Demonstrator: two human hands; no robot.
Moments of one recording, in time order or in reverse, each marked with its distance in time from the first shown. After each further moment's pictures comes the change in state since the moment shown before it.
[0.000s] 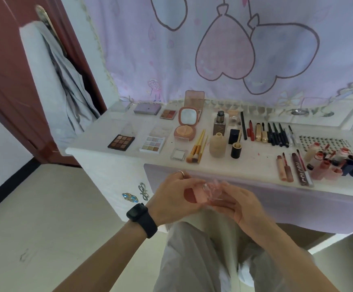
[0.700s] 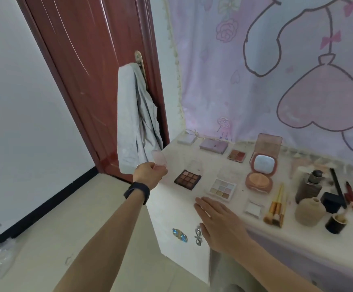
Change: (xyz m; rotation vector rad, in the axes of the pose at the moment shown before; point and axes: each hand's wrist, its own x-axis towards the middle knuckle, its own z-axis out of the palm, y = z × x) left_hand 0.030 -0.198 -0.188 -0.215 0.546 -0.830; right_hand 0.150 0.049 0.167 -1.737 -0.282 -1.063
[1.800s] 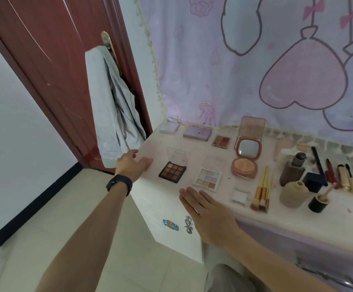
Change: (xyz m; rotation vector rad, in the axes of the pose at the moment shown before) left_hand 0.061 -0.019 0.013 0.151 -0.019 0.069; right_hand 0.001 0.006 0.005 -0.074 -0.197 -0.019
